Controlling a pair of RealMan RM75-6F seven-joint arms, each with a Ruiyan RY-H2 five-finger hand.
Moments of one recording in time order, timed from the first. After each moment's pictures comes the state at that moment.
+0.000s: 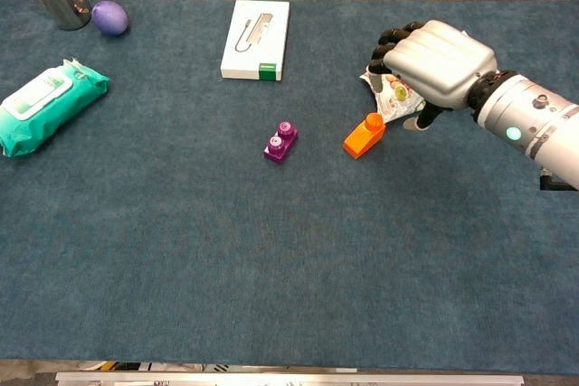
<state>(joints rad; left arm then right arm) 0.06 -1.13 0.04 -1.54 1.64 1.67 -0.04 0.62 -1.43 0.18 -1.63 -1.30 0.91 -0.77</state>
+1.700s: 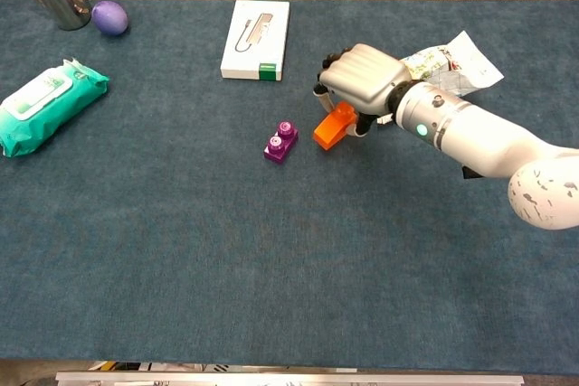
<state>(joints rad) 0.09 -1.13 0.03 -1.51 1.62 1.70 -0.10 0.87 -1.63 0.14 -1.39 -1.14 0.81 -0.71</state>
